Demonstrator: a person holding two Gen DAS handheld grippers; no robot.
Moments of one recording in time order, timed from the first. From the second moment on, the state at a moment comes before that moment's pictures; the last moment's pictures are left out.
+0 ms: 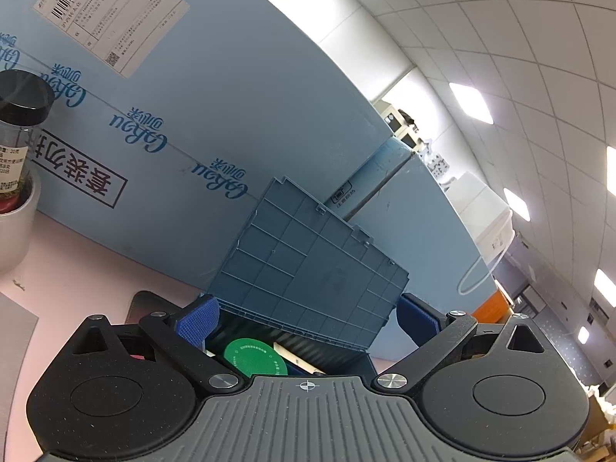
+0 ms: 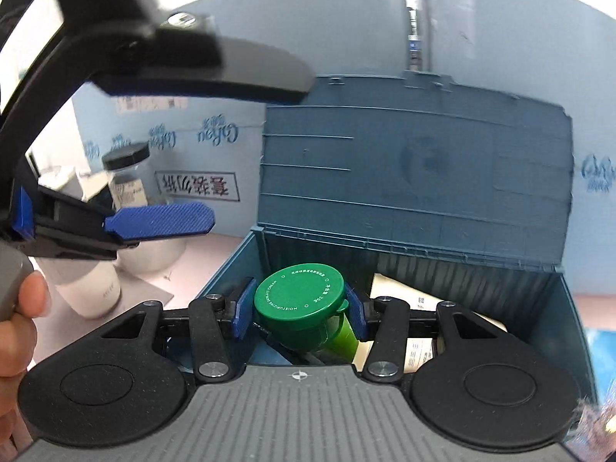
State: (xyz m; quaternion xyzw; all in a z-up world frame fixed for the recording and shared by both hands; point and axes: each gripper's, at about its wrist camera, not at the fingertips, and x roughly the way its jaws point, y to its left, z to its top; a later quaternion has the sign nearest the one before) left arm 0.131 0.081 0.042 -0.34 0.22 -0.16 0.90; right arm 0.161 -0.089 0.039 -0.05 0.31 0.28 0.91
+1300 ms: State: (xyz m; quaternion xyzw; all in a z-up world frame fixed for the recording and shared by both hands) left arm 0.128 0.083 0.045 -0.34 0.21 -0.16 0.90; right arm 0.161 -0.124 0.069 0.02 0.25 0.27 0.93
